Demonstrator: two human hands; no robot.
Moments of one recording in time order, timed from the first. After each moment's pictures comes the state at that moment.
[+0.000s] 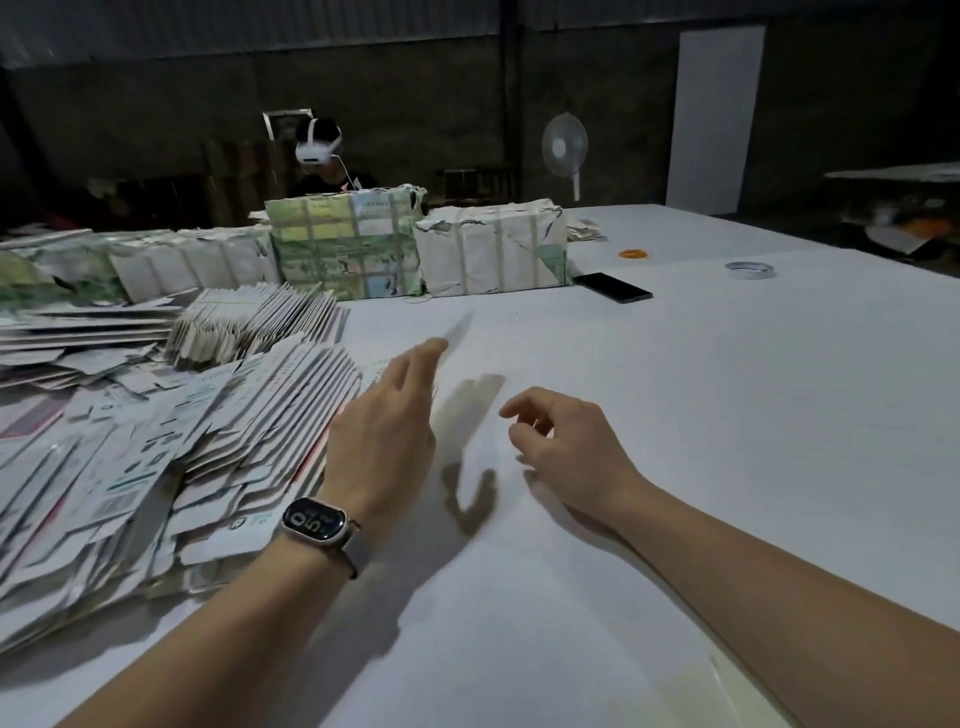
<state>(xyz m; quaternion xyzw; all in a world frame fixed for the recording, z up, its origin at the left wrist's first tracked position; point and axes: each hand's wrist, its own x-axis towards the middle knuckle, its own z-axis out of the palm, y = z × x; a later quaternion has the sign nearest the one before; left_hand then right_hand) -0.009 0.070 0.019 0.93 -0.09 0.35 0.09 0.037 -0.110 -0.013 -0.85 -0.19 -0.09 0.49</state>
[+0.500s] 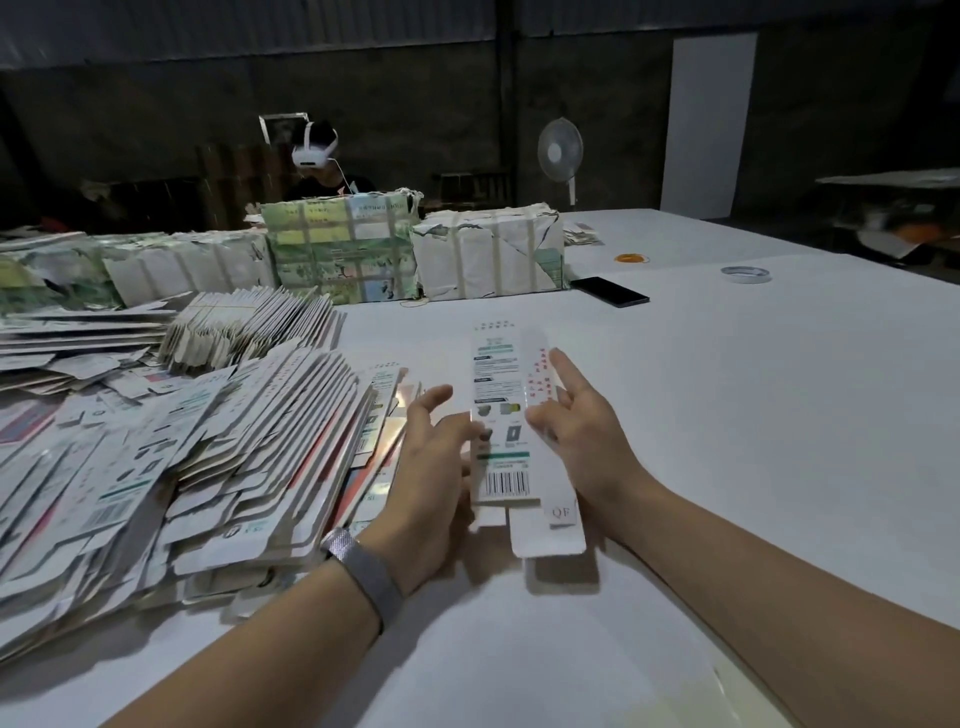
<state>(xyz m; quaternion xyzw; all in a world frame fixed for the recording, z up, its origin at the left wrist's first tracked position) -0.006 0.033 -0.009 0.59 0.02 0.06 0.81 0.035 -0.111 -0.002 -0.67 -0.14 0.01 0.73</state>
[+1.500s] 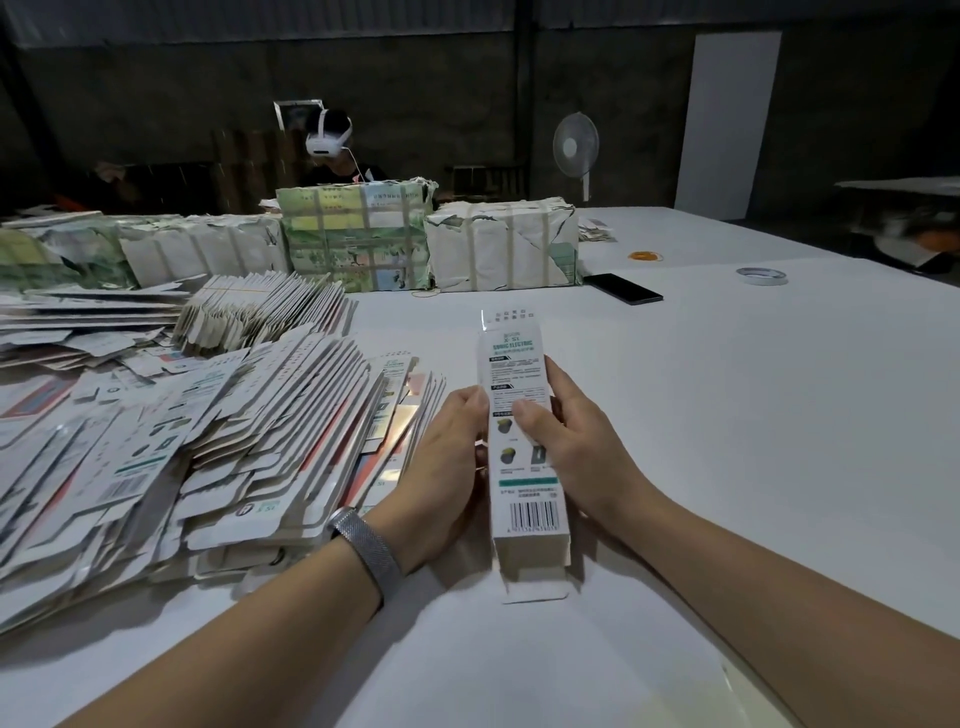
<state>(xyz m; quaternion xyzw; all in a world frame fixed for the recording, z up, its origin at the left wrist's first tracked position) 0.006 0.039 -0.018 0.63 -0.04 0.04 0.77 0.027 -0.106 -0.007 -0.72 -0.24 -0.01 0.65</state>
